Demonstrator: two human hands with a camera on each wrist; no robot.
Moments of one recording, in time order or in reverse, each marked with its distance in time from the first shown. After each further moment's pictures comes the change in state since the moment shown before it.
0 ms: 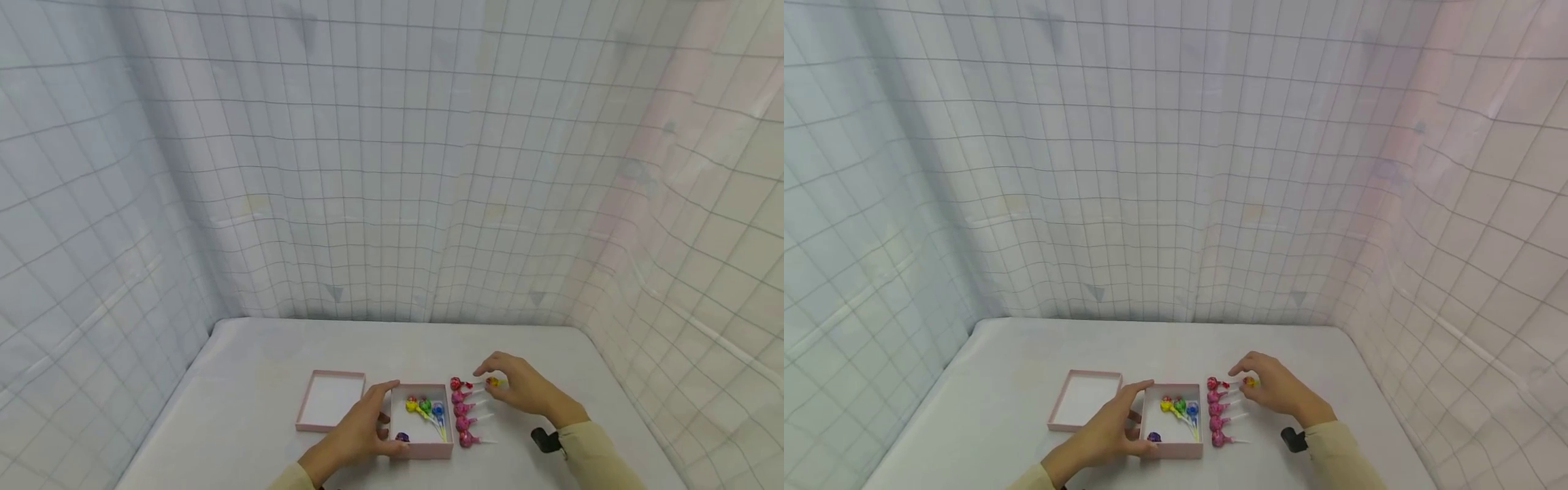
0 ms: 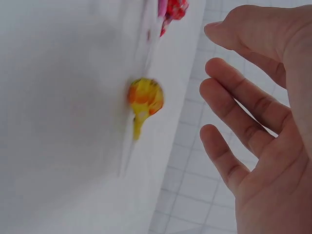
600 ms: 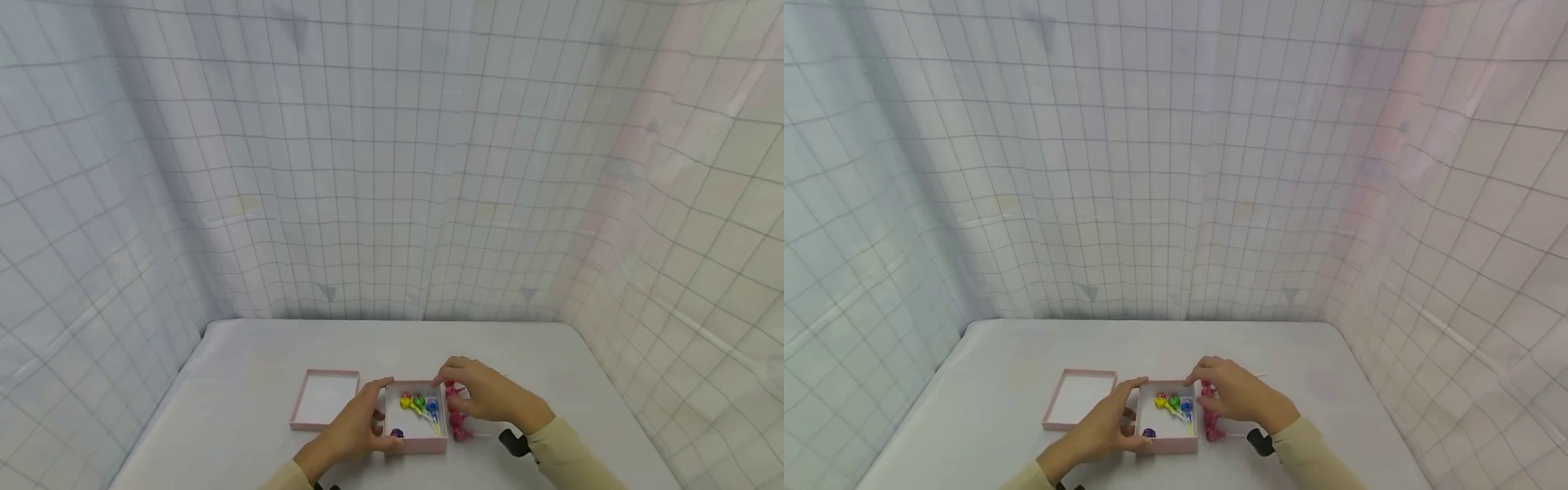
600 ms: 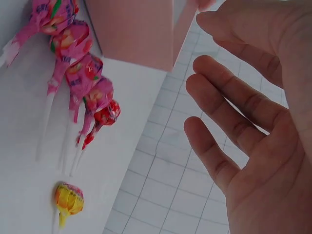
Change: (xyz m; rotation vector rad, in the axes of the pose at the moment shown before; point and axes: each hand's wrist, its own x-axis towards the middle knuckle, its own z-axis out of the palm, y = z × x) left_hand 0.001 -0.002 -0.001 0.011 -0.005 0.033; right_hand 0.031 -0.078 0.008 -0.019 -0.166 -0.016
